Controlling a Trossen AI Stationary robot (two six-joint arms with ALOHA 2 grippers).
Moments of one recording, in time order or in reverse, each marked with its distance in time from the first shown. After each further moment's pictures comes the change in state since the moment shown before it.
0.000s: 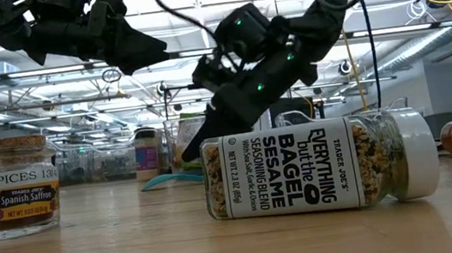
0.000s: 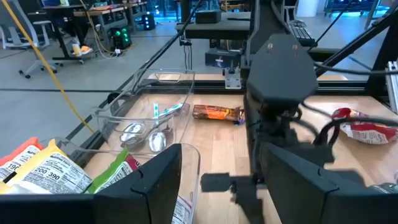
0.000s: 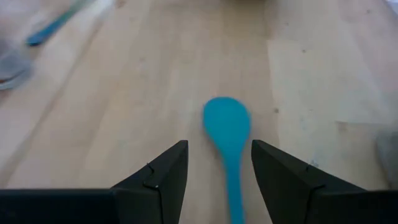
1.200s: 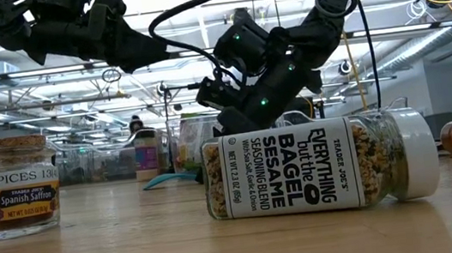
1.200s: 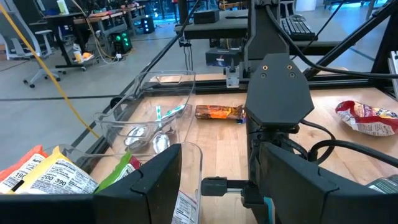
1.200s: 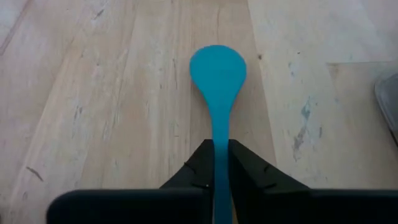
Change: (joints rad) left arm 0.001 0.000 0.000 0.001 0.000 0.053; right arm -0.005 0.027 0.000 -0.088 0.101 0.038
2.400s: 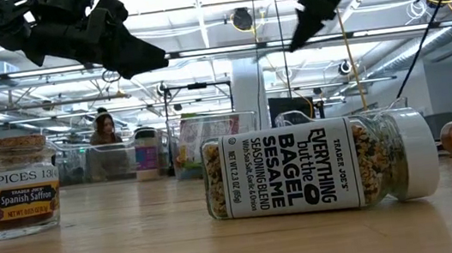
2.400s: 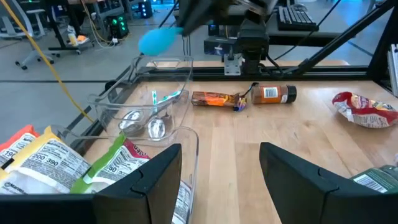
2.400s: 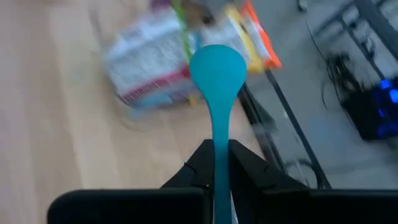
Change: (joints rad) left arm 0.000 0.000 0.000 -0.057 0.001 -0.027; right arm -0.161 -0.831 -0.001 -0.871 0.422 -0.110
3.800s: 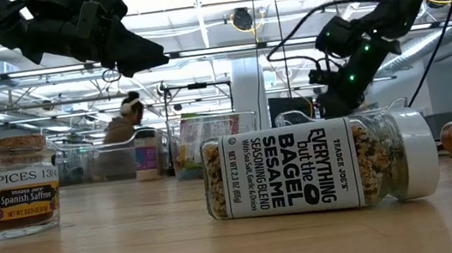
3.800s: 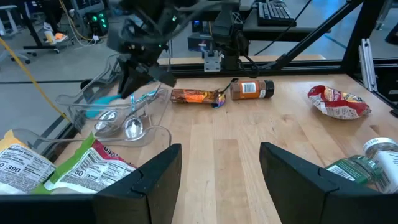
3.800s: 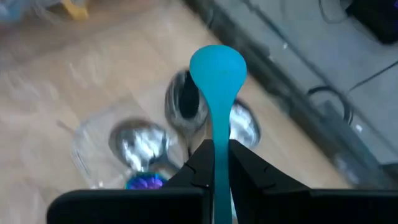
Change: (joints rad) left arm -0.066 0.000 0.000 -0.017 0.003 -0.003; right arm -0.489 0.182 -0.459 0.619 -0.267 -0.005
